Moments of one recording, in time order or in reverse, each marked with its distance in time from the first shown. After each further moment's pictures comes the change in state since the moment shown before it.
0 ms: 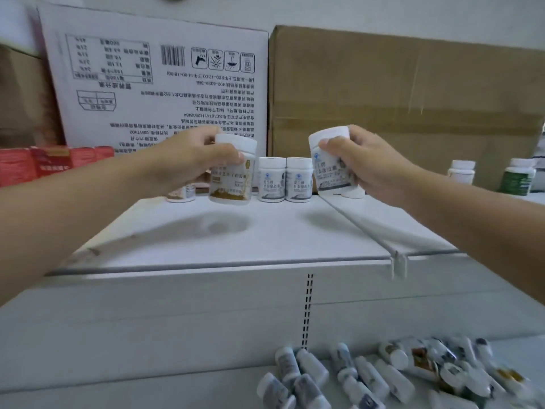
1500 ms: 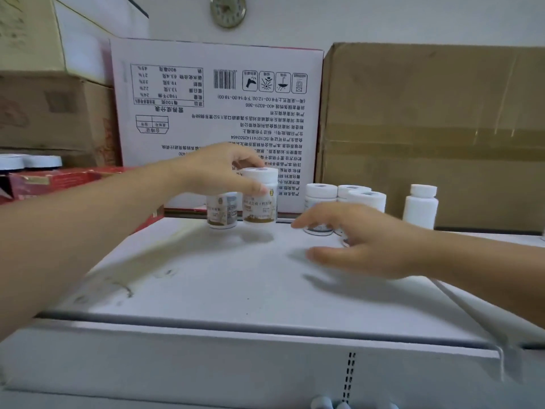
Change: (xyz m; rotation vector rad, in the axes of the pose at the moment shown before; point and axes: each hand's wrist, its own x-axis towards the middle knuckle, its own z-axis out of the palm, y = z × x) left_hand 0.052 -0.024 -0.057 0.676 0.078 0.001; right_hand 0.017 0.017 0.054 -0.799 -0.508 -0.430
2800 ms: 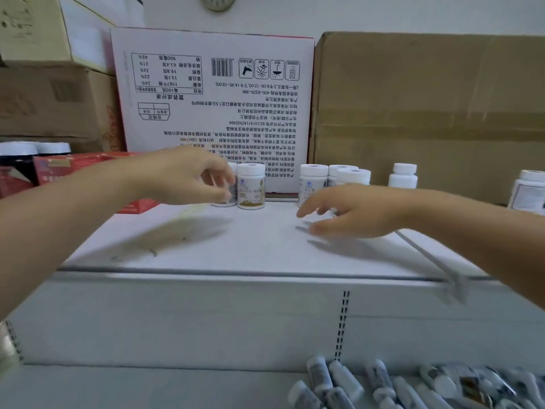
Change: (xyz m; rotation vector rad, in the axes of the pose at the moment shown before) left_hand -0.073 -0.004 -0.013 0.258 -0.093 0.084; right_hand -0.014 -0.026 -0.016 -0.112 -0.229 0.182
